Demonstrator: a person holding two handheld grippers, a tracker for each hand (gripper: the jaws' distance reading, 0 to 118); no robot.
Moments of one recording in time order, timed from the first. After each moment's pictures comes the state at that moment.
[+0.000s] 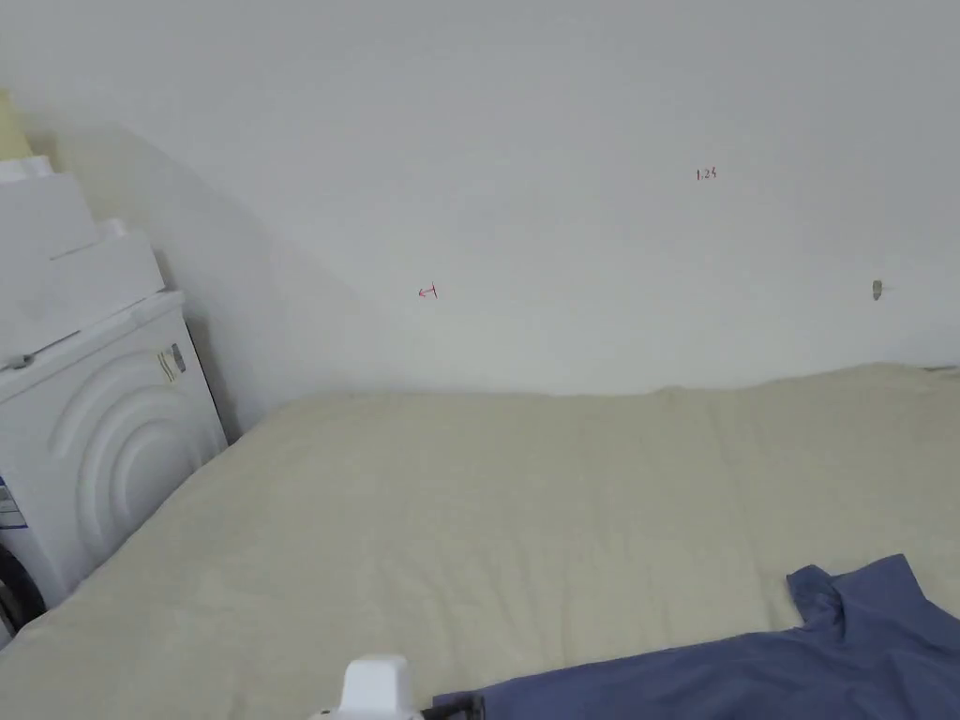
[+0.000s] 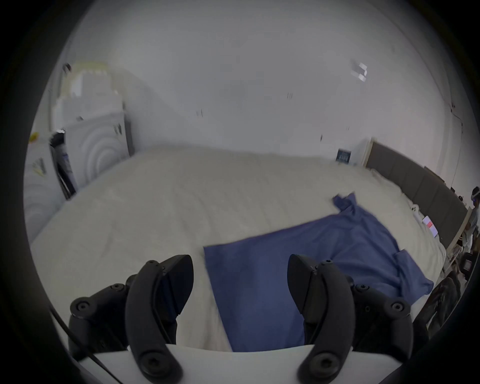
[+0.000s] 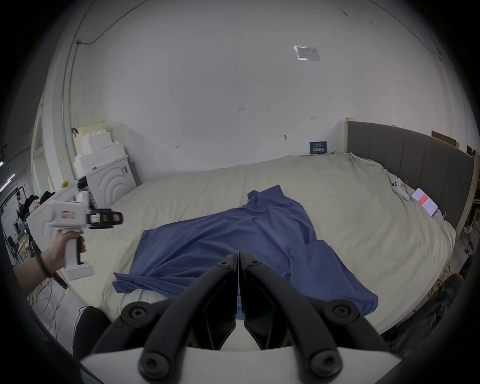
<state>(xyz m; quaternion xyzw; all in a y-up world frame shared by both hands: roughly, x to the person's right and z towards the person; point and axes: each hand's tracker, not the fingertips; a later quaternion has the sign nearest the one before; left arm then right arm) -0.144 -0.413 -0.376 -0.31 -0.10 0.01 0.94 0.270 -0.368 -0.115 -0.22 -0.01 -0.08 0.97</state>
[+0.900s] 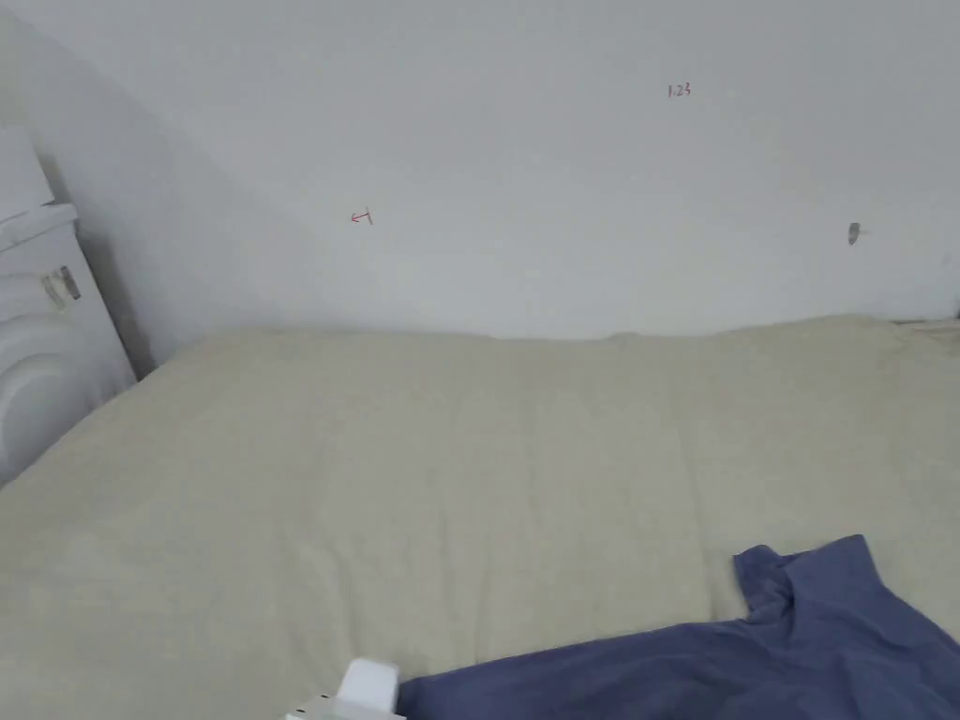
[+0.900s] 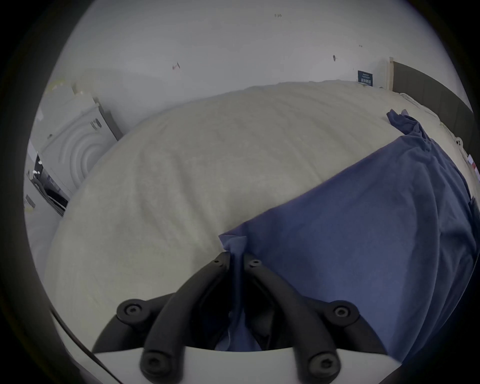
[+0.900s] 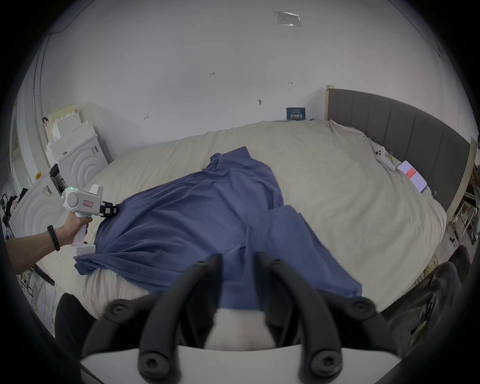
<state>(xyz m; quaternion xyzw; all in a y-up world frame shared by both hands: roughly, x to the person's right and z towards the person) -0.084 -0.528 -0.483 -0.41 -0.04 -0.13 0.90 0.328 -0.418 -0.143 -0.32 -0.06 -0.08 0.94</state>
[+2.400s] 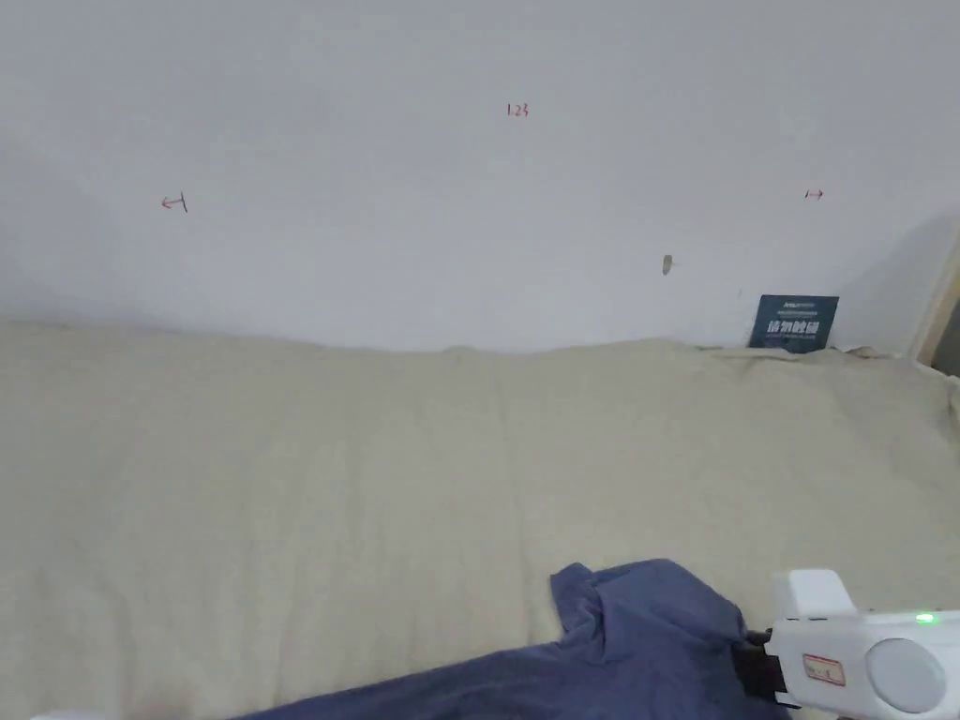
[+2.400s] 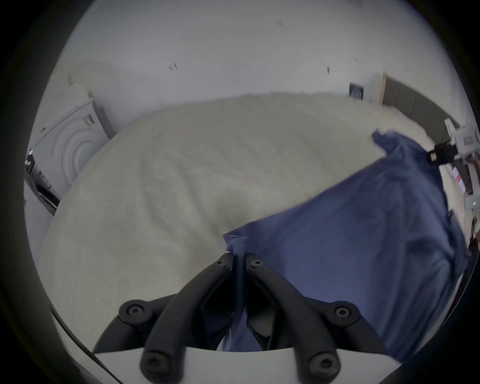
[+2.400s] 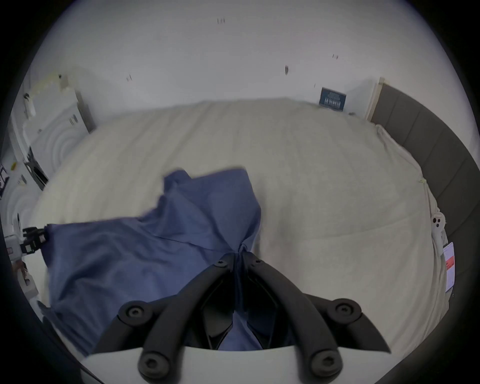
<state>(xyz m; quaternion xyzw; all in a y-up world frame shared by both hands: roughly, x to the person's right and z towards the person) -0.120 -0.451 -0.448 -0.37 -0.10 -0.06 0.92 0.423 -0.422 -0.466 -0.40 -0.01 -0.02 0.92</state>
